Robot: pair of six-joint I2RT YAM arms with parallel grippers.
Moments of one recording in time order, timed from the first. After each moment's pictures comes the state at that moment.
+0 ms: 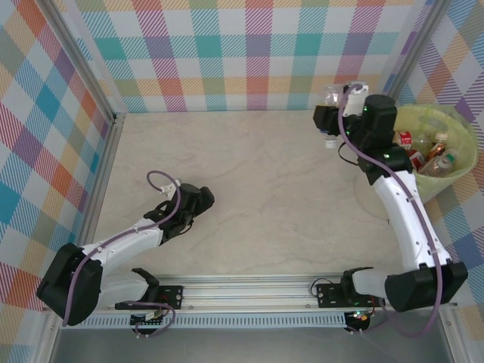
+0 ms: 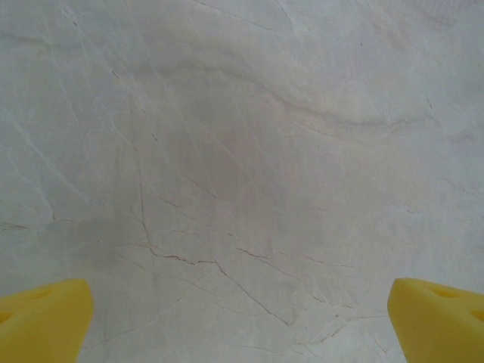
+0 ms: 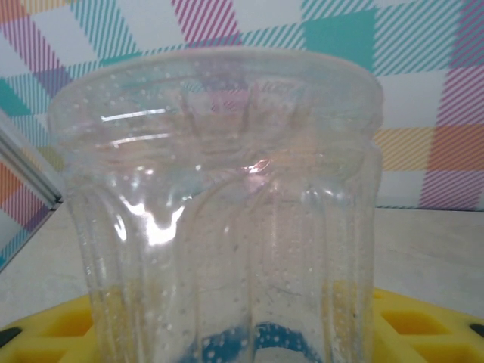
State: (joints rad) left arm -0.56 1.19 0.55 -0.18 -0.32 -1.00; right arm 0.15 1.23 1.39 -0.42 -0.19 0.18
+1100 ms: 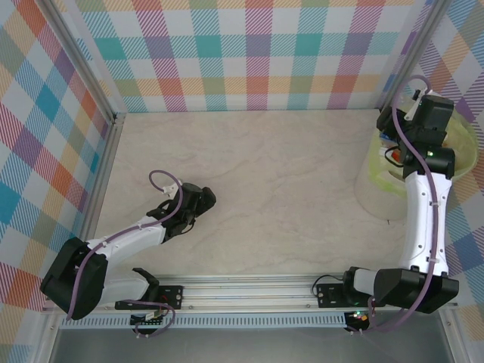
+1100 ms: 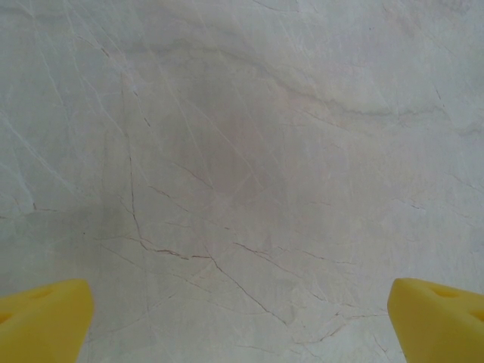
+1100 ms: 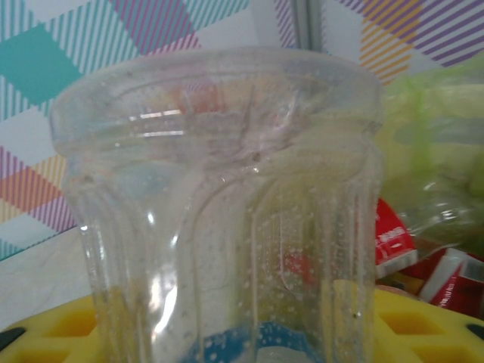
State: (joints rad) left arm -0.56 1.23 0.55 -0.16 -0.30 -1.03; right arm -0.23 1.25 1.53 -0.74 -0.01 0.24
